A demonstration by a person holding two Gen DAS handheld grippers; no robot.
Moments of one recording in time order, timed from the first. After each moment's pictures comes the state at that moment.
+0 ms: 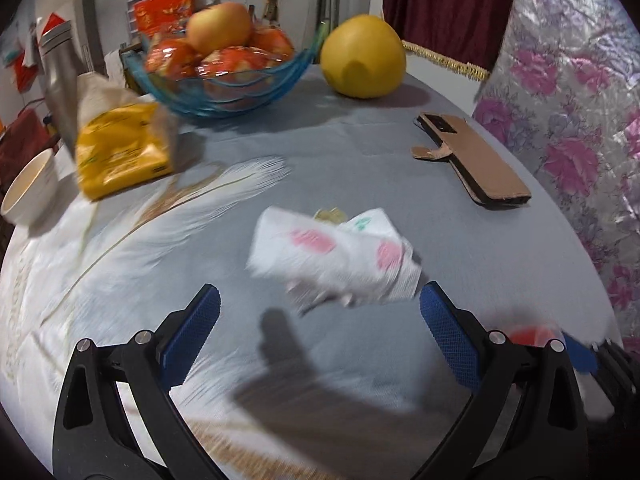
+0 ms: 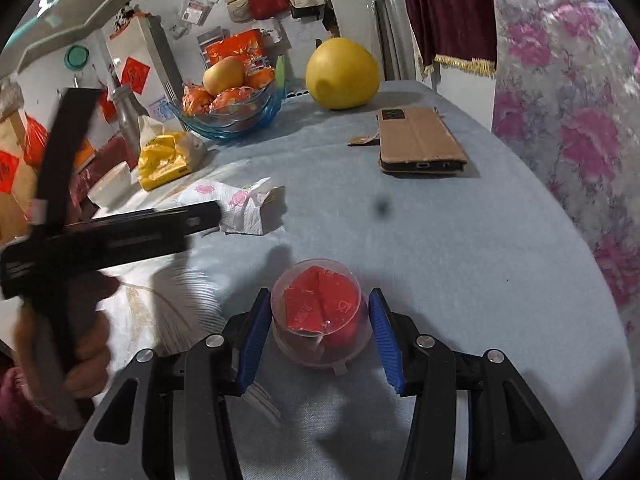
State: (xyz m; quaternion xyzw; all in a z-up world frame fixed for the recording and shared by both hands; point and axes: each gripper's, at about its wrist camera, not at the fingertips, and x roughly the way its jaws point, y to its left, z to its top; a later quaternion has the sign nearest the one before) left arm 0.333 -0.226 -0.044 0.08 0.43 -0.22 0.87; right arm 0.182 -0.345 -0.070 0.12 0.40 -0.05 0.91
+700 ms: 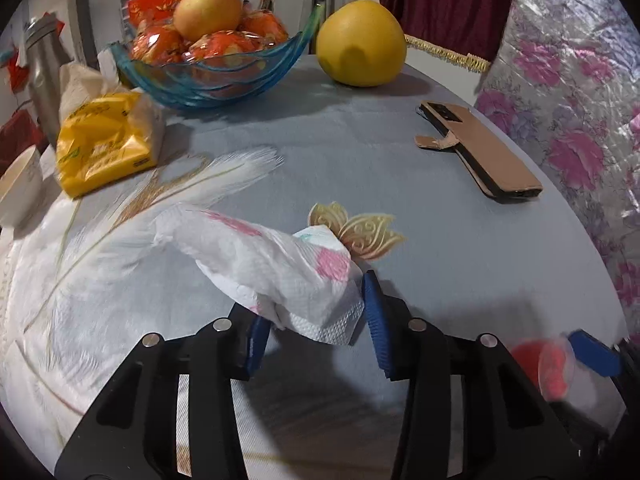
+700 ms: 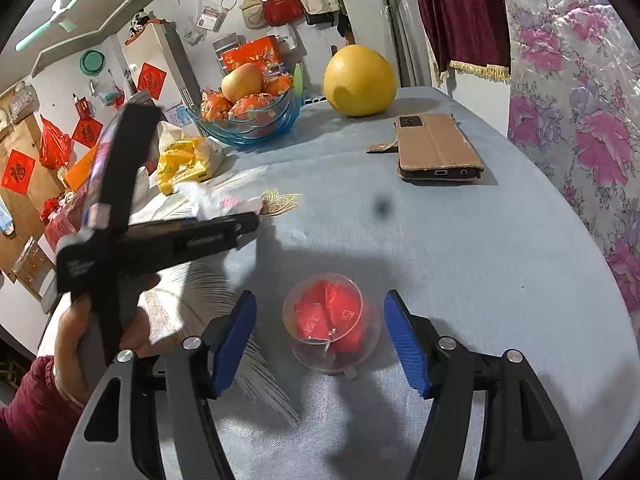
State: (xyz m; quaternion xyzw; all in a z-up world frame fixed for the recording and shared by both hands) left arm 0.337 -0.218 -0.062 0.07 0.43 -0.23 0.87; right arm 0.181 -0.339 -0.068 0.12 0.39 -0.03 0.91
